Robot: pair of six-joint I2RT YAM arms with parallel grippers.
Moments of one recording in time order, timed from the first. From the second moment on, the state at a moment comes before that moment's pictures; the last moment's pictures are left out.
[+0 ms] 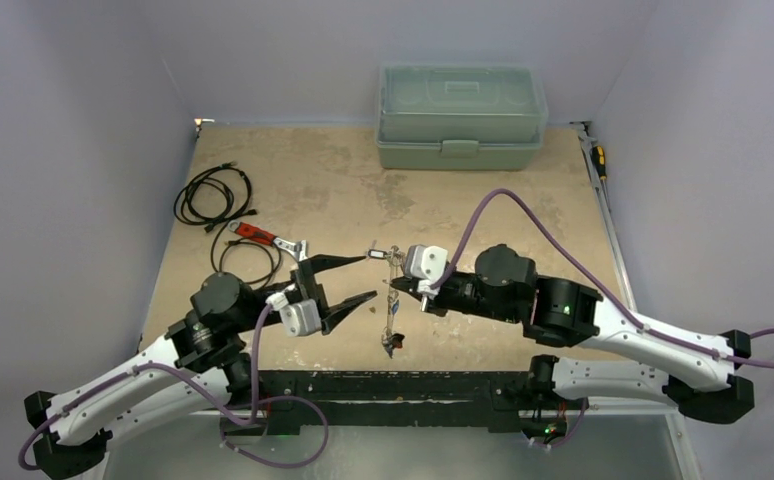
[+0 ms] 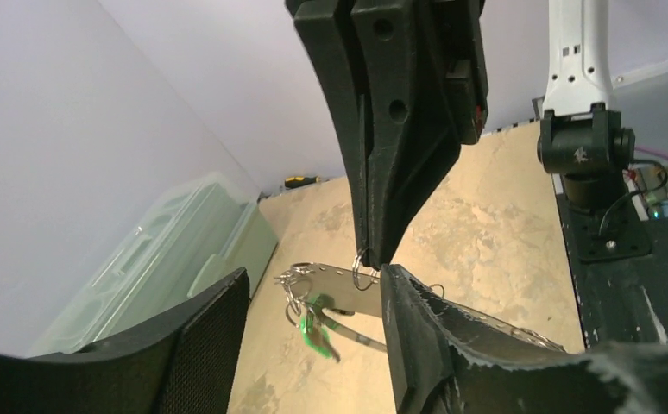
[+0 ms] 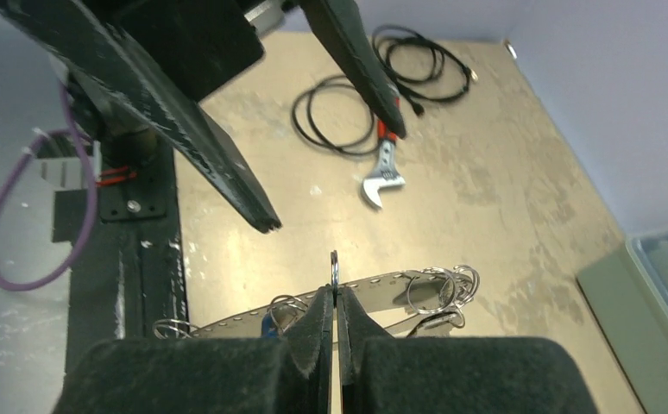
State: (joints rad) left arm -1.00 0.56 0.63 0.14 0.33 0.45; right arm 1.23 0.90 1.03 -0.36 0.02 -0.26
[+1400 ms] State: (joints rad) left arm -1.00 0.79 0.72 -0.12 0.39 0.61; right arm 1.23 1.12 1.27 -0.75 0.05 -0.35
